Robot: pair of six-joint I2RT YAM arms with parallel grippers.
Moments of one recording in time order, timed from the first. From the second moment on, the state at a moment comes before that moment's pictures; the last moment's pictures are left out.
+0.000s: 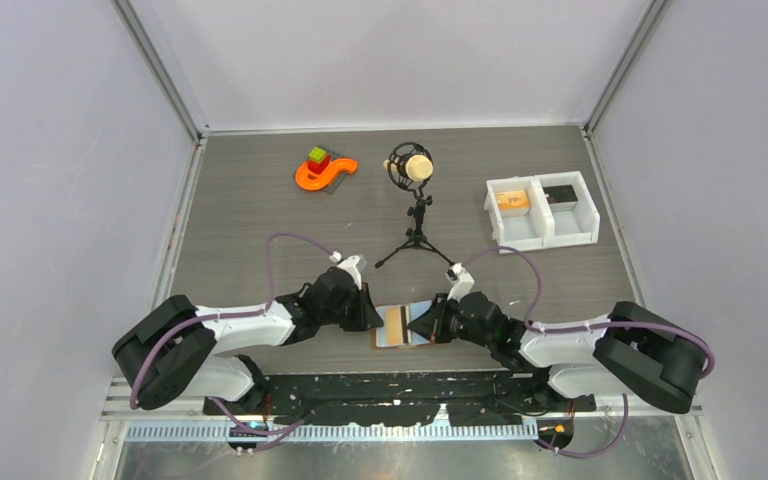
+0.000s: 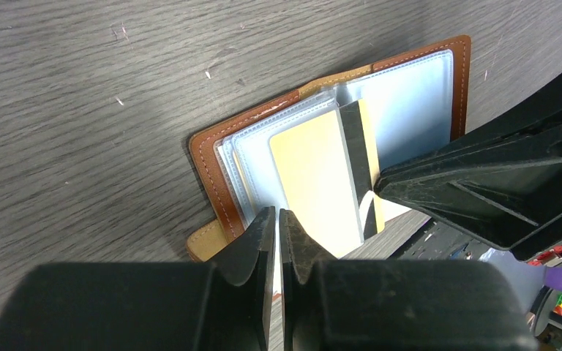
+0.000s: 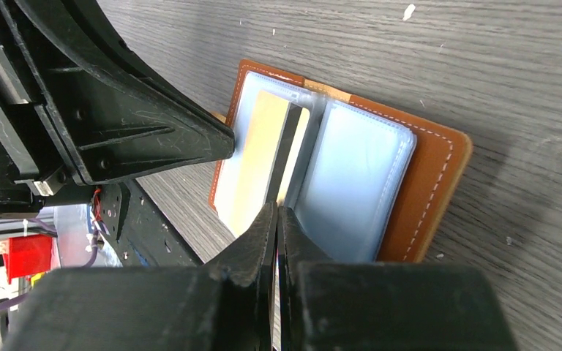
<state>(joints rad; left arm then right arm) -0.86 1.32 0.41 0.18 0.13 -0.81 0.95 1.26 0.14 0.65 -0.03 0.92</state>
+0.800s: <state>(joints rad) -0.90 1.20 0.50 0.00 0.11 -0.63 0.92 0.94 0.17 0.25 0.06 0.90</state>
